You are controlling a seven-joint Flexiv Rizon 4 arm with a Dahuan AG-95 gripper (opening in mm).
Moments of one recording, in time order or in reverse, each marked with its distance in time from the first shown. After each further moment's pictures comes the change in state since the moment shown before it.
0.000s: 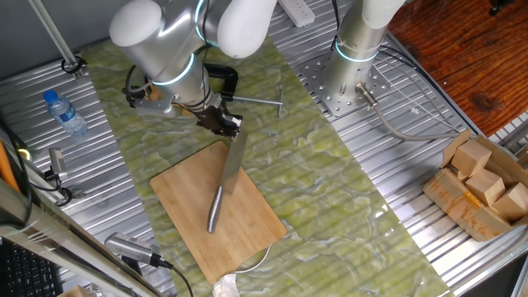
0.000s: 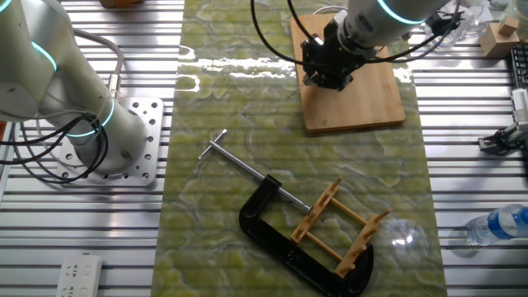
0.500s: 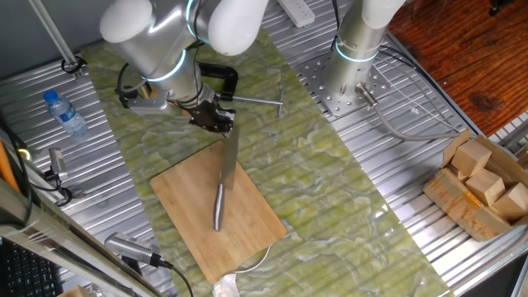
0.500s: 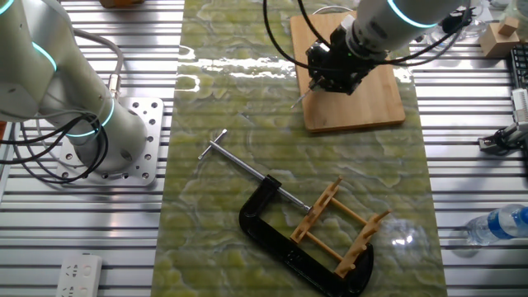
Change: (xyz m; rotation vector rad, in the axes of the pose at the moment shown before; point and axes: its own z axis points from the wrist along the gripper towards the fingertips) arm 0.004 -0.016 -0.011 0.003 0.010 -0.113
